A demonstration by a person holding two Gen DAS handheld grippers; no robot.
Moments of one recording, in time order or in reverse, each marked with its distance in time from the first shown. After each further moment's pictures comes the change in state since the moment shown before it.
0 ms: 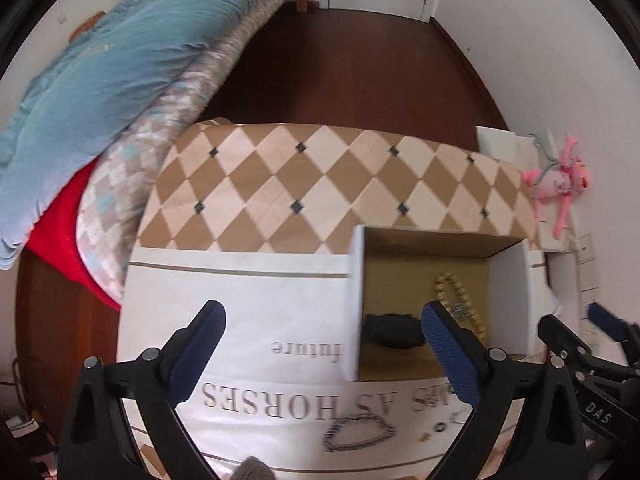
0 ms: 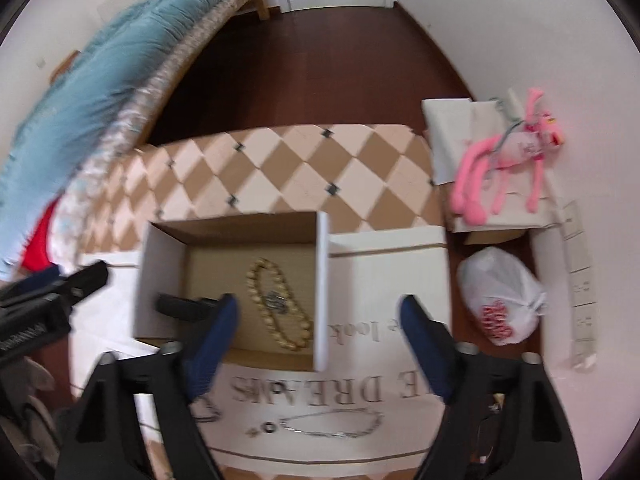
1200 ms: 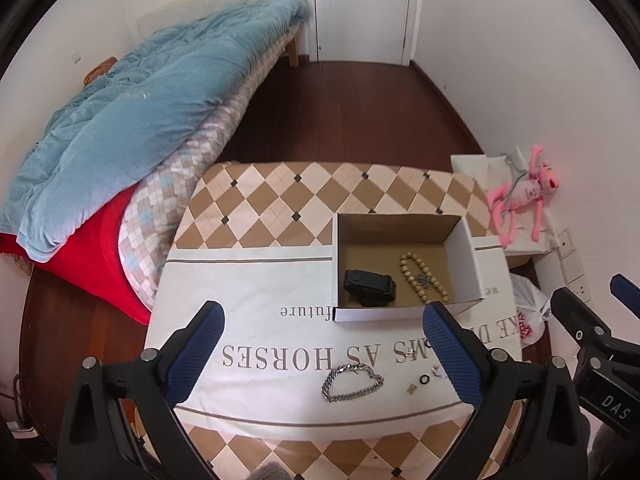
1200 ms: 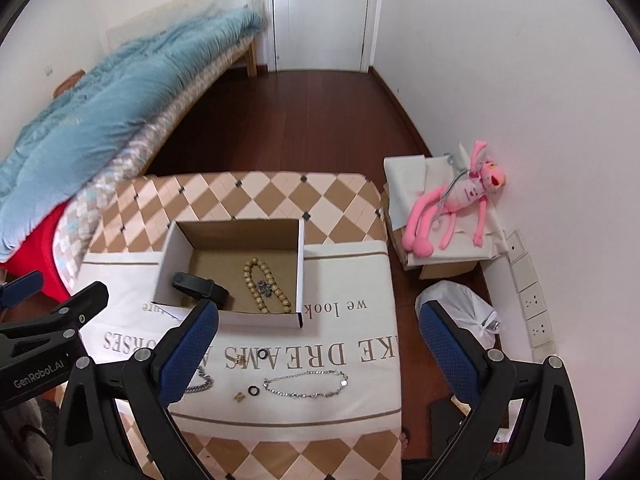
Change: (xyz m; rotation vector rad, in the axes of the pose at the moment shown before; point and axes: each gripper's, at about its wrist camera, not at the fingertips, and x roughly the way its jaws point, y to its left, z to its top) left arm -0.111 -0.009 -0.071 0.039 -0.206 -0.020; right arm -0.129 0.007 -0.075 -0.009 -0.289 -0.081
